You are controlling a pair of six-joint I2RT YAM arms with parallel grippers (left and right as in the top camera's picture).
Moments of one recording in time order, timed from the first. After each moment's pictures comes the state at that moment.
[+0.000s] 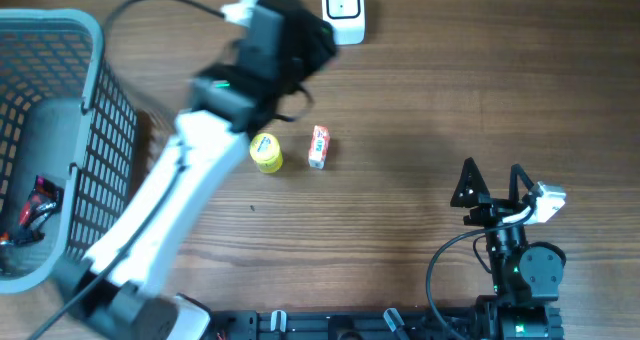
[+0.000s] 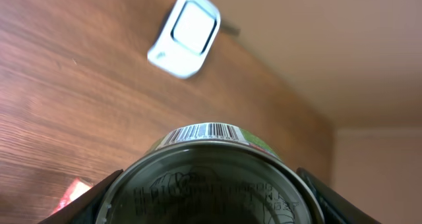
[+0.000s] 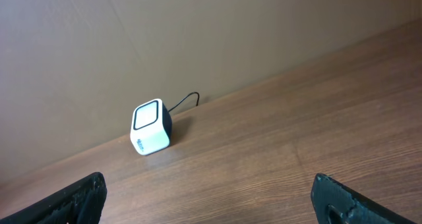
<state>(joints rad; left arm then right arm) -0.52 1.61 1.58 -0.65 -0.08 -1.02 -0.01 0.03 0.01 0.00 -0.04 0.41</state>
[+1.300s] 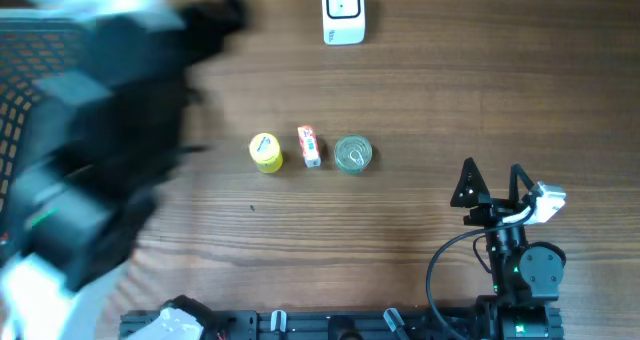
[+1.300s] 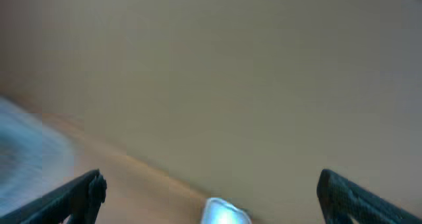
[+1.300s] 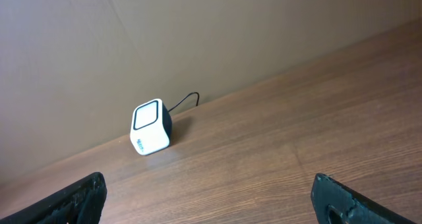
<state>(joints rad) -0.43 1.23 1.85 -0.76 -0.58 -0.57 -0.01 0.03 0.01 0.00 -0.04 0.41</state>
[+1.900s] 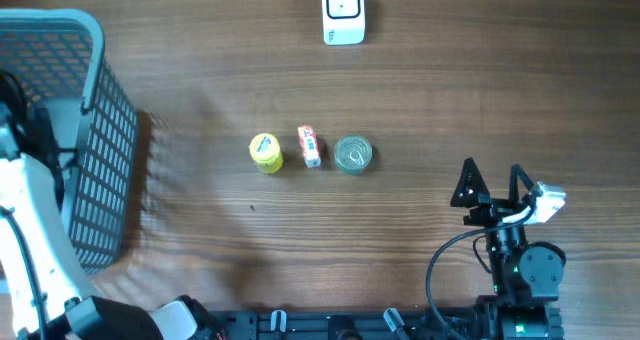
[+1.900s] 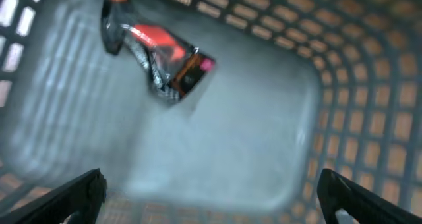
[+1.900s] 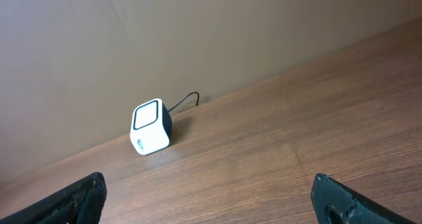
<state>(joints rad) 0.55 1.43 1.30 -0.97 -0.34 -1.24 -0.01 0.03 0.01 0.00 -0.04 0.41</state>
